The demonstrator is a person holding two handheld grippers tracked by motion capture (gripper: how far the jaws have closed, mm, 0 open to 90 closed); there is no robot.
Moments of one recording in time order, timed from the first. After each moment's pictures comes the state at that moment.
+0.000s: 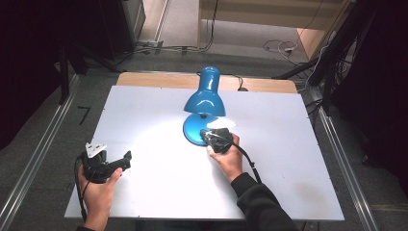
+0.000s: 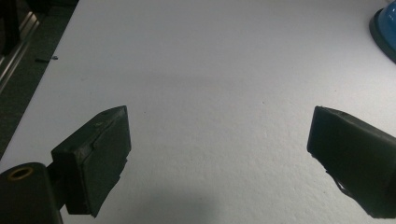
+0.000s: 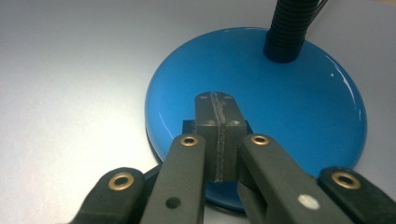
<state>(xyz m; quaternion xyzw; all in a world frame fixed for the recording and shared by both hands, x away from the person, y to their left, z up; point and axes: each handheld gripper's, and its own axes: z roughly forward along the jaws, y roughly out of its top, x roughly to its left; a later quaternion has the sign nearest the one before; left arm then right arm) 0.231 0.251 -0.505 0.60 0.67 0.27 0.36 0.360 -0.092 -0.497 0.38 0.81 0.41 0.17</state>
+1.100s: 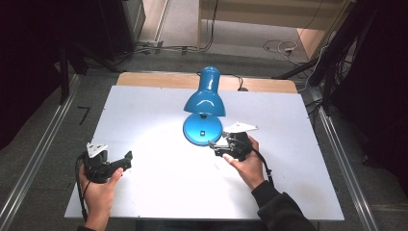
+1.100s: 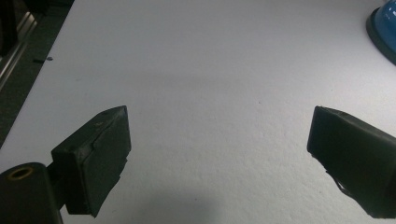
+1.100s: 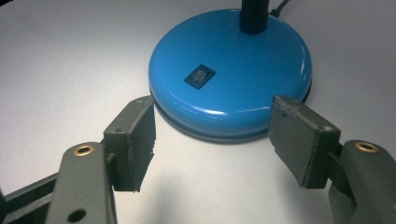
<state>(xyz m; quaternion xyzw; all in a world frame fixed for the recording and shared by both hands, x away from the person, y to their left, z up) 0.232 0.249 -0.505 0.60 0.66 0.27 0.36 0.337 -0.145 -0.477 0.38 0.81 0.41 0.14</state>
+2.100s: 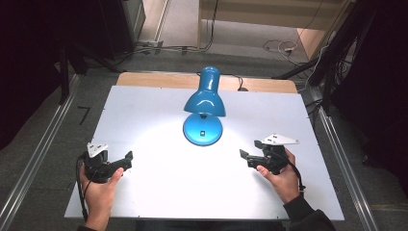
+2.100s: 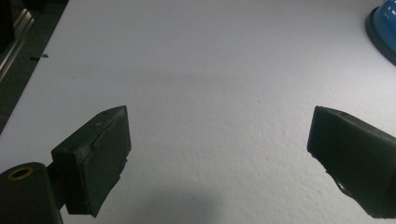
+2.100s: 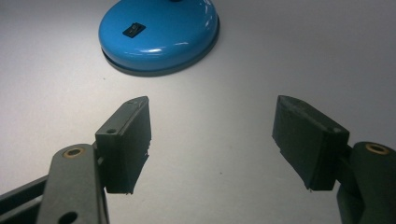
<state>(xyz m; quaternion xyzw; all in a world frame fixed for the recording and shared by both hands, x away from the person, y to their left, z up) 0.233 0.248 -0.506 0.60 0.67 0.26 0.36 0.302 -0.240 -0.470 0.42 0.80 0.41 0.16</state>
